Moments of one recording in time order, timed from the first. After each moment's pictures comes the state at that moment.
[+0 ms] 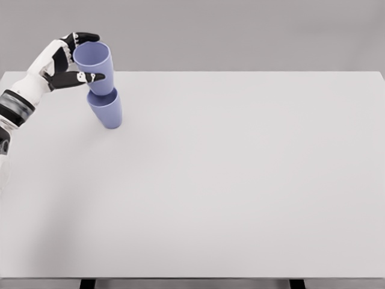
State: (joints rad) left arm -0.52 0.44 -0.14 -1.24 0.31 -0.12 -0.46; right arm 0.04 0.00 0.15 0.04 -0.09 -0.06 -0.27
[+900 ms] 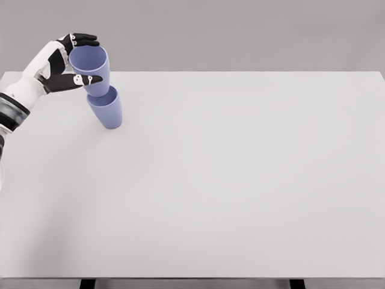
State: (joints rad) left arm -0.47 0.47 -0.12 -1.33 0.33 -0.12 -0.47; right arm 0.04 0.00 0.15 0.04 -0.09 -0.06 -0.27
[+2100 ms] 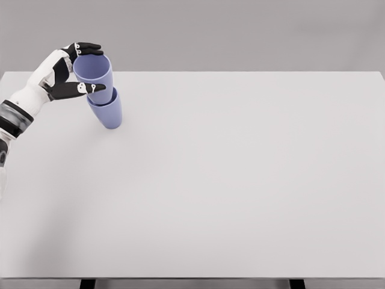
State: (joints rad) left arm -0.44 0.47 -0.13 -1.34 0.32 -0.12 -0.47; right arm 0.04 0.00 0.15 0.04 -0.09 -0.07 -0.27
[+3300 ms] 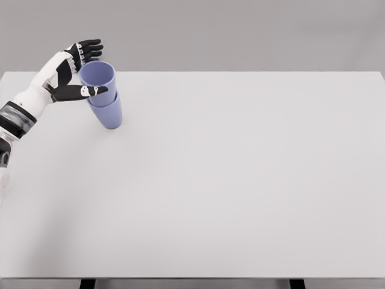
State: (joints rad) left arm -0.44 0.46 -0.13 -1.33 0.31 -0.13 -0.47; right arm 0.04 0.00 0.15 0.04 -0.09 -0.06 -0.27
